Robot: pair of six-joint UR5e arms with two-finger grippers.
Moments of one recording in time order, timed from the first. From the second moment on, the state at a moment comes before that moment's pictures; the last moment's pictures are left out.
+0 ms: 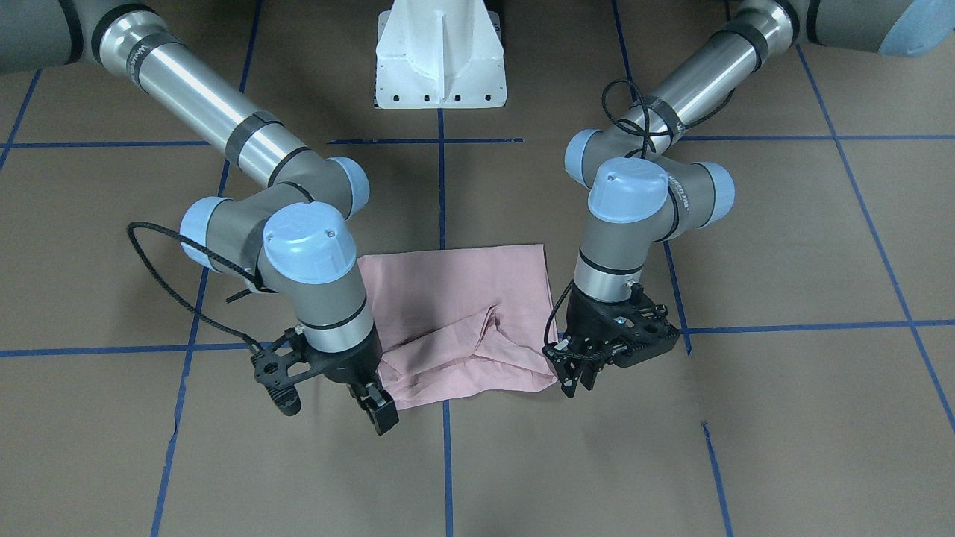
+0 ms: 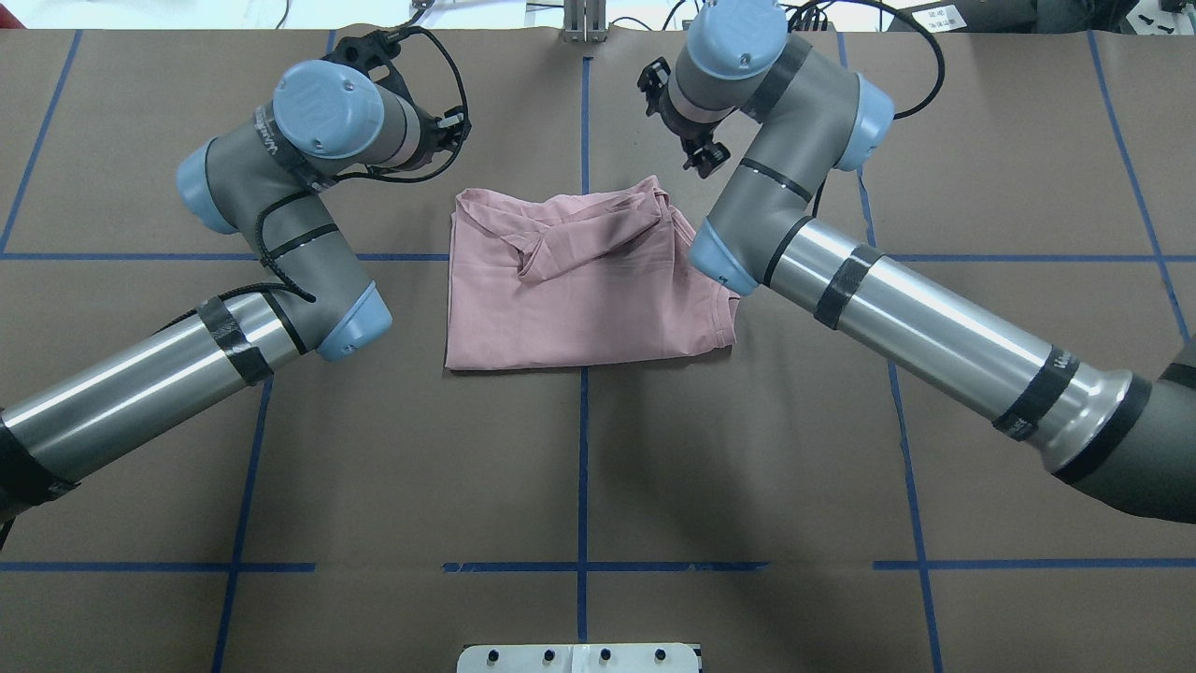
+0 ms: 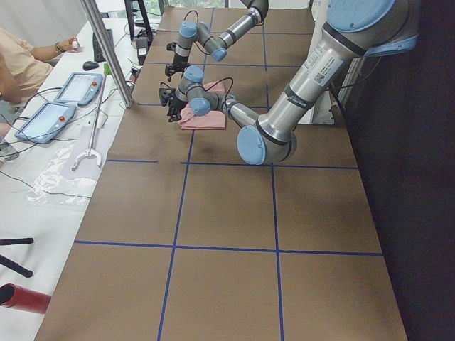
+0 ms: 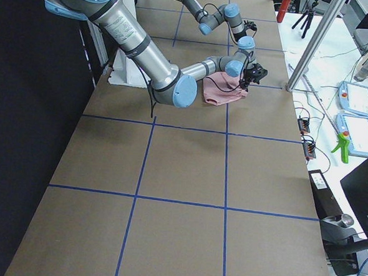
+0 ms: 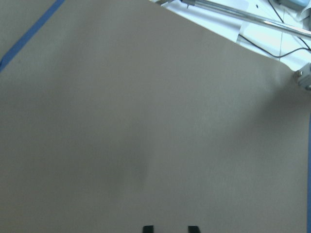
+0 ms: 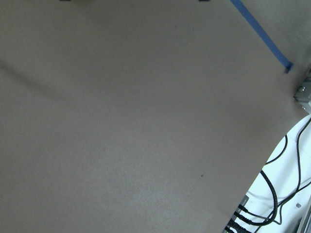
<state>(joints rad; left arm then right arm) -0.77 -2.32 -1.24 -2.16 -1.65 -1.48 0.81 -0.64 1.02 -1.07 1.82 1.97</state>
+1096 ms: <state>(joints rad) -1.32 -1.88 -1.29 -2.36 -2.28 -0.42 1.39 -1.17 1.22 -1.19 2.30 0.59</state>
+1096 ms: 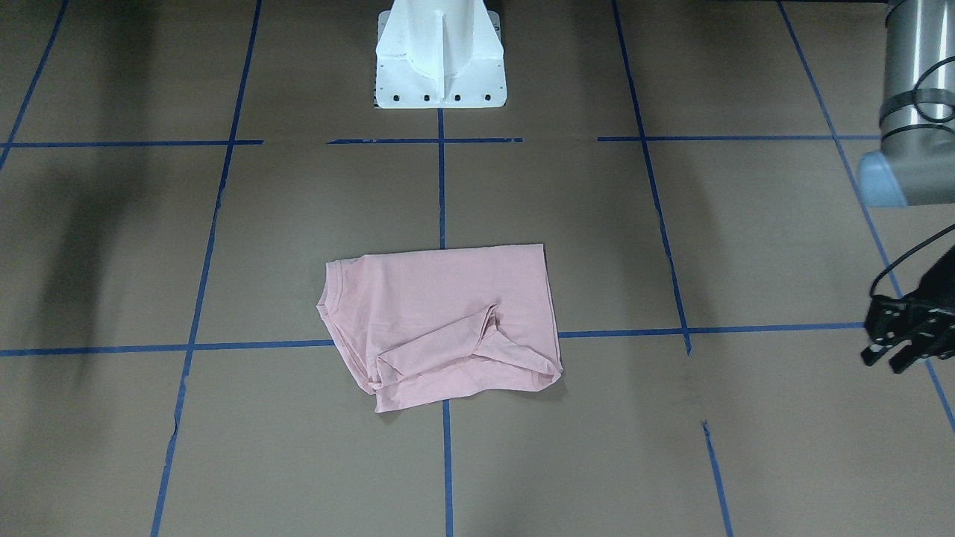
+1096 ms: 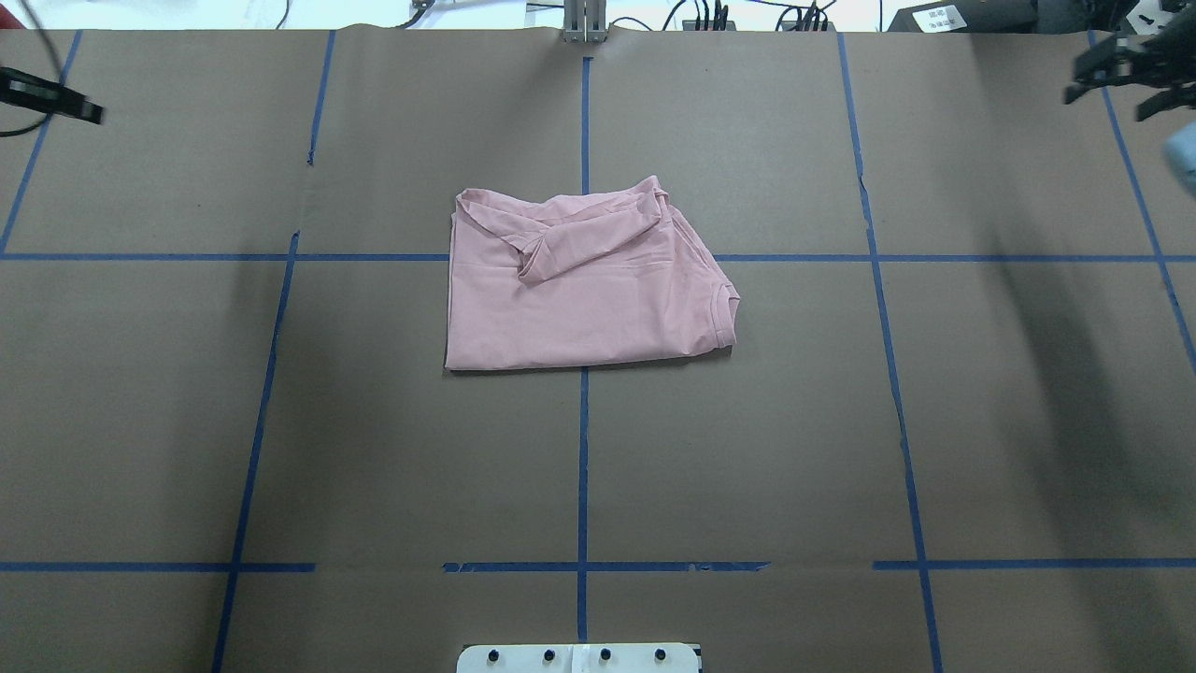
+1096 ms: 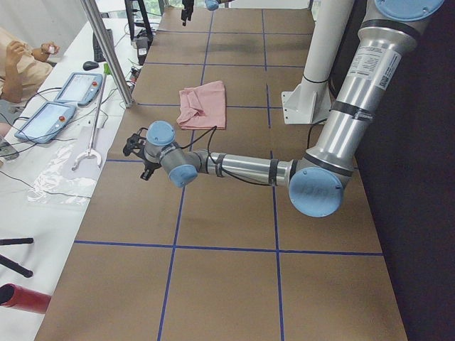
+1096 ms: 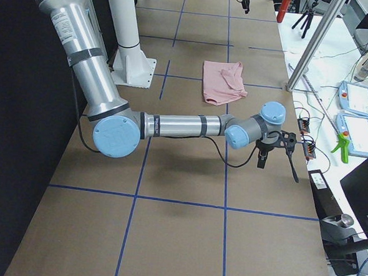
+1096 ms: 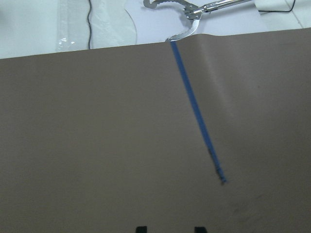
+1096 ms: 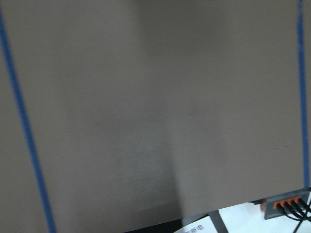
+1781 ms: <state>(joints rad) -1.57 -1.80 -1.37 -1.83 -2.37 -0.03 1.55 -1.43 1.48 -1.53 2.32 0.14</state>
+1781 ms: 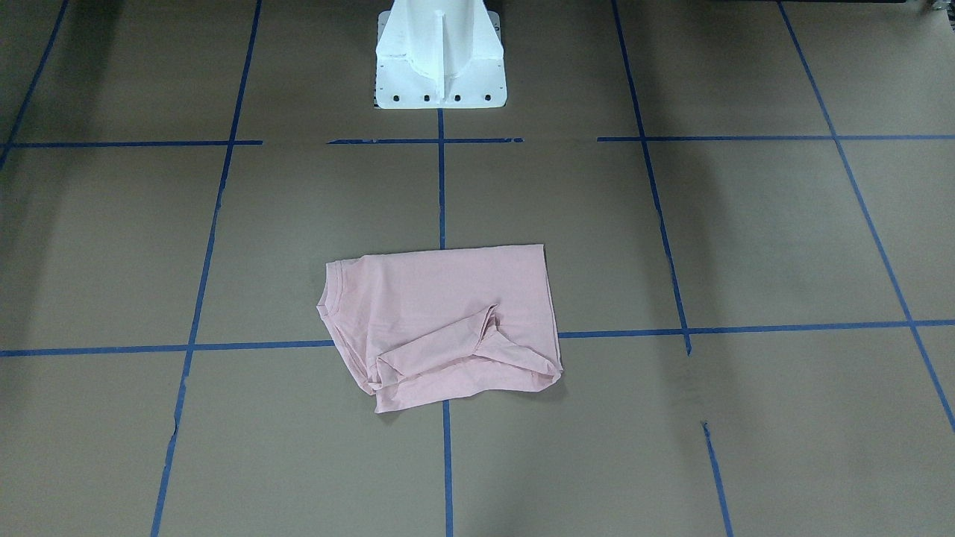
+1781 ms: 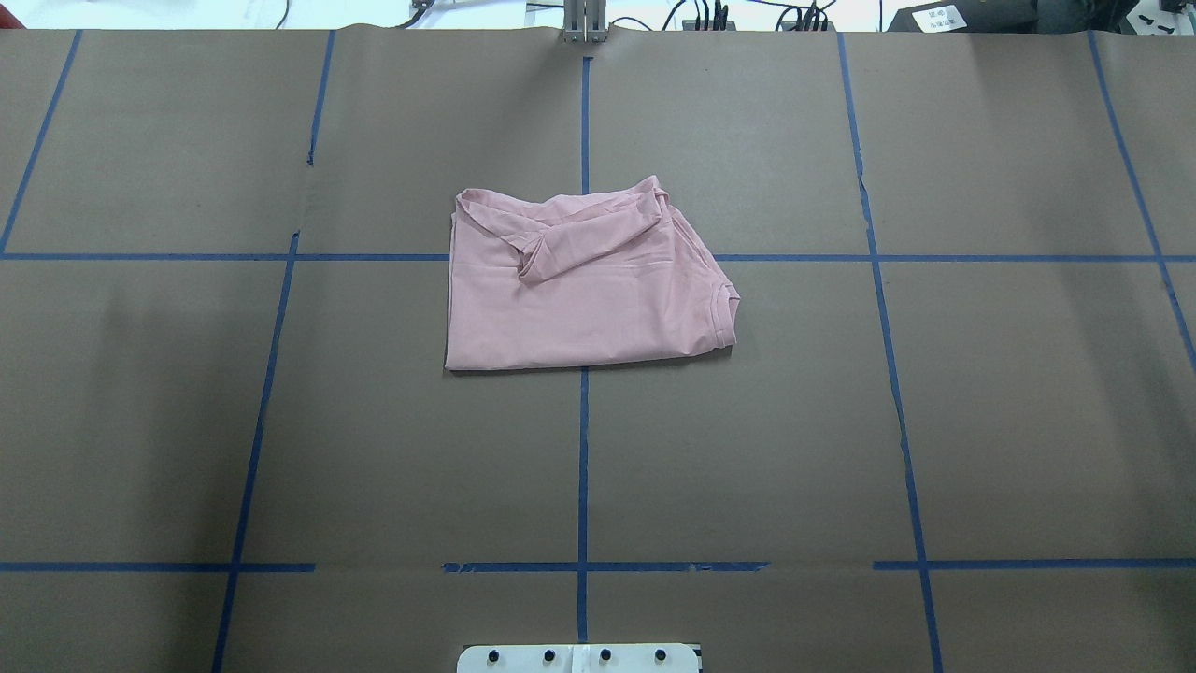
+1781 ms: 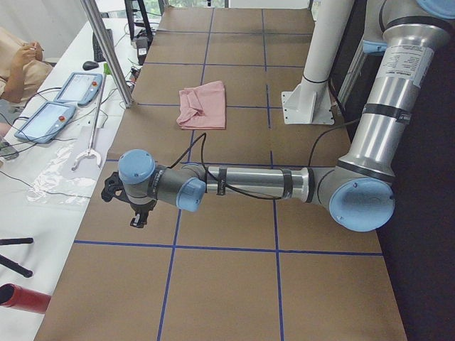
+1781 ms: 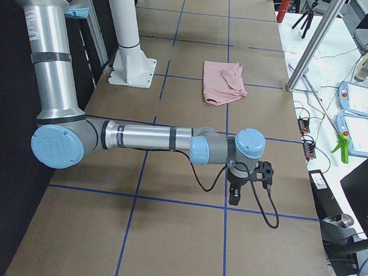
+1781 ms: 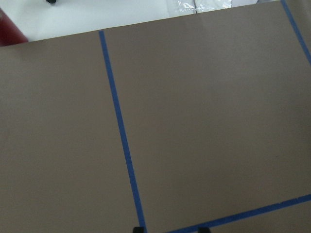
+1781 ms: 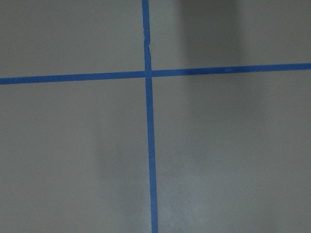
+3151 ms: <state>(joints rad) -1.56 -1.55 -1.60 -1.91 -2.38 0.00 1.50 -1.45 1.47 -1.53 2.44 0.15</state>
